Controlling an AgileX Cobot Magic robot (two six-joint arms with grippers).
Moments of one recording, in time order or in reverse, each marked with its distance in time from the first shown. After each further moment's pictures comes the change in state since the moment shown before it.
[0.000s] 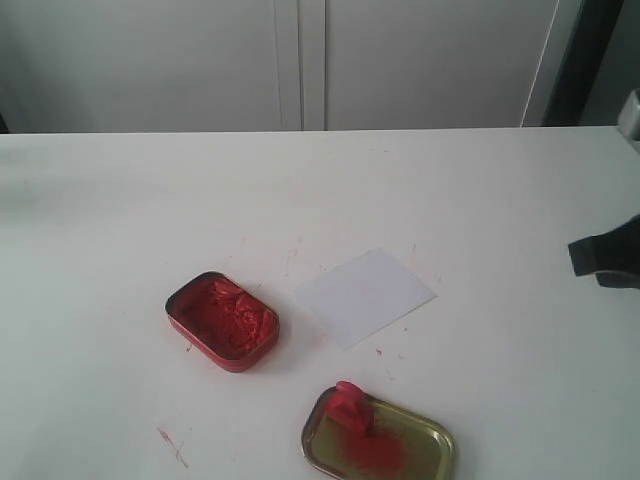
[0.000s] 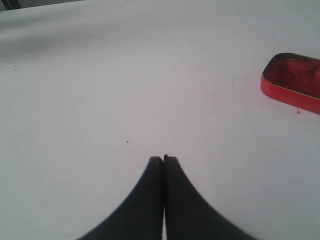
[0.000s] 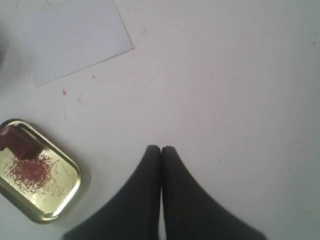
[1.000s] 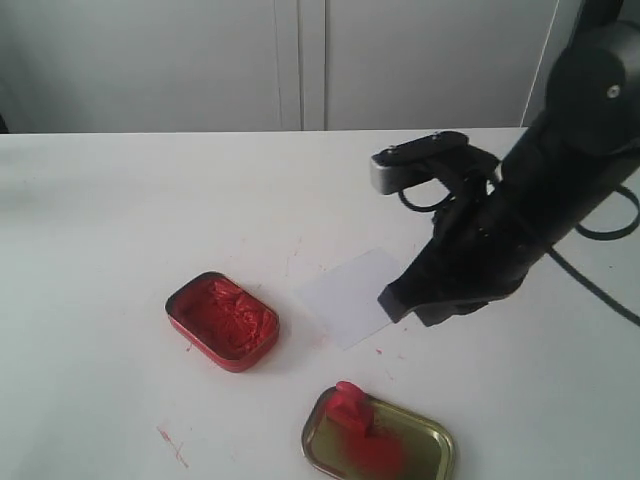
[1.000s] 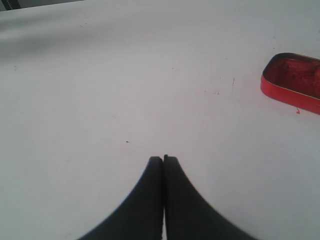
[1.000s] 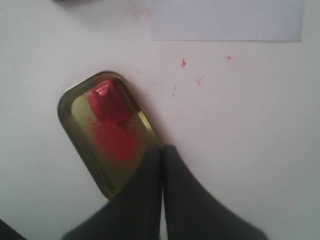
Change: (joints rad) left arm 0.000 0.000 0.000 0.000 0.000 0.000; right arm 0.412 0.429 -0.250 0.004 0.102 -0.037
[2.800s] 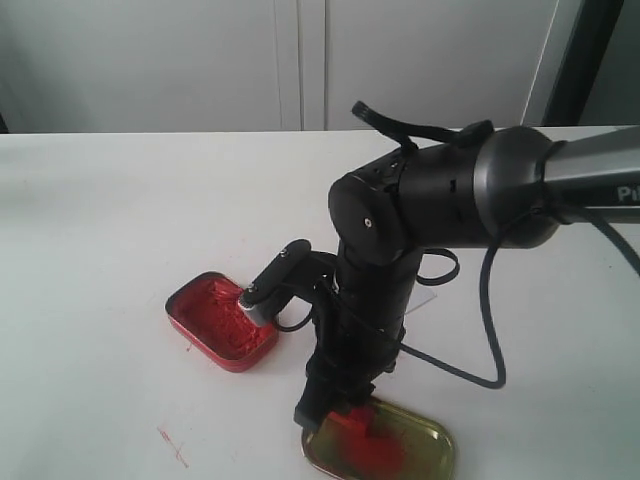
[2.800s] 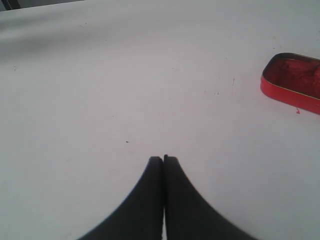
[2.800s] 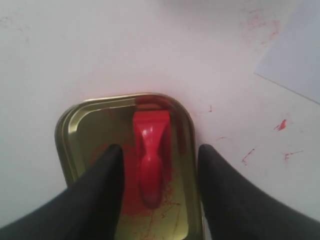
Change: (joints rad) left arm 0.000 0.000 0.000 0.000 0.000 0.000; right arm 0.284 0.359 -0.115 -0.170 -0.064 -0.045
